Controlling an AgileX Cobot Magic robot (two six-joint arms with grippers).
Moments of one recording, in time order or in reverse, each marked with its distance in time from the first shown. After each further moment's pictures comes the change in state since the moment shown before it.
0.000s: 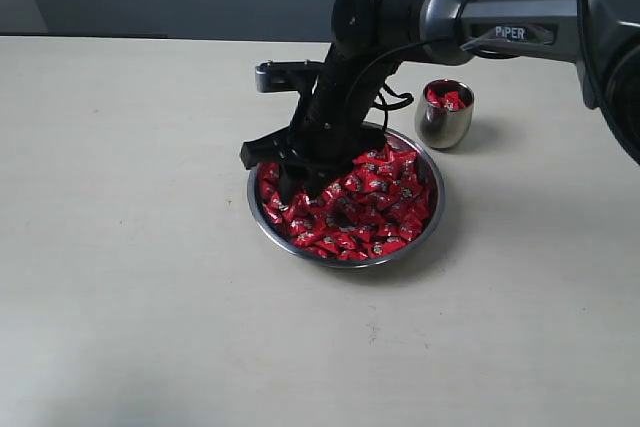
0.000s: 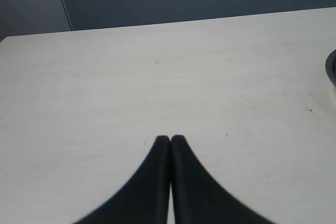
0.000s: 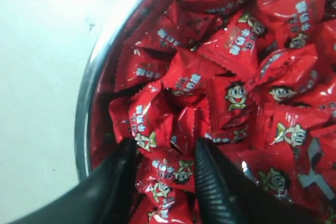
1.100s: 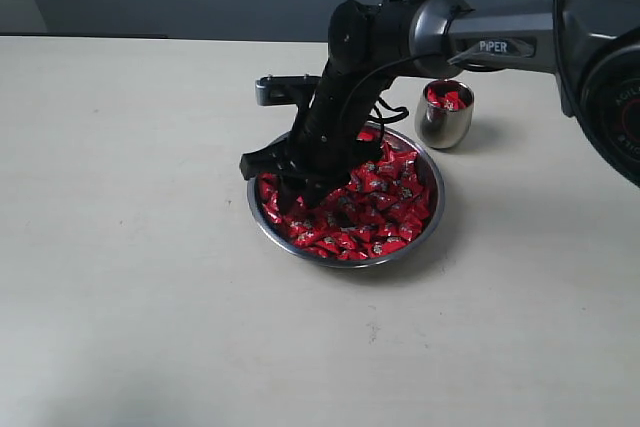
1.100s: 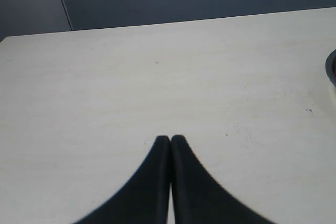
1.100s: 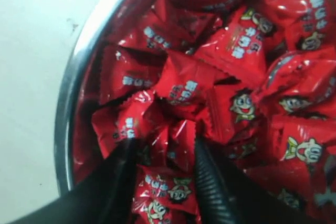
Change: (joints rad) left arm 0.000 0.000 0.000 0.000 0.000 0.000; right arm 0.005 0.043 0.000 0.012 -0.024 0.004
